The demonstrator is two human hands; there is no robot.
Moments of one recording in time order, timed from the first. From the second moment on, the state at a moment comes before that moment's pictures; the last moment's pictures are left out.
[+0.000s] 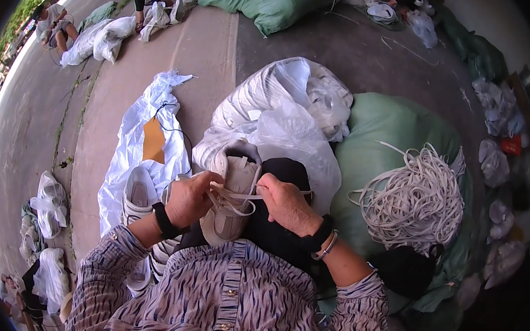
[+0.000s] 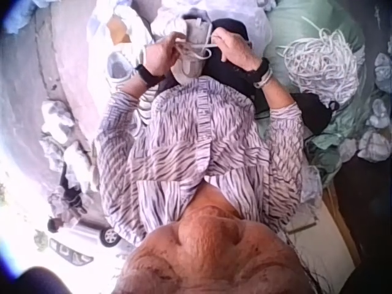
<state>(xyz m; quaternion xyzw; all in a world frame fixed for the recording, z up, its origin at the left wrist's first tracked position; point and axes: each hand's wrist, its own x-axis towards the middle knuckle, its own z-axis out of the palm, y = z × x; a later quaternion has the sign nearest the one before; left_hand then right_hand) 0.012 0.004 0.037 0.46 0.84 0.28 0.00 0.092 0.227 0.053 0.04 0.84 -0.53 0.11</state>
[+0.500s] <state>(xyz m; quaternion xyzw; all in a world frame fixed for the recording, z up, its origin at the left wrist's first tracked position) 0.016 -0.002 0.023 0.20 0.80 0.52 0.23 0.109 0.276 0.020 0.27 0.74 -0.62 -0.05</state>
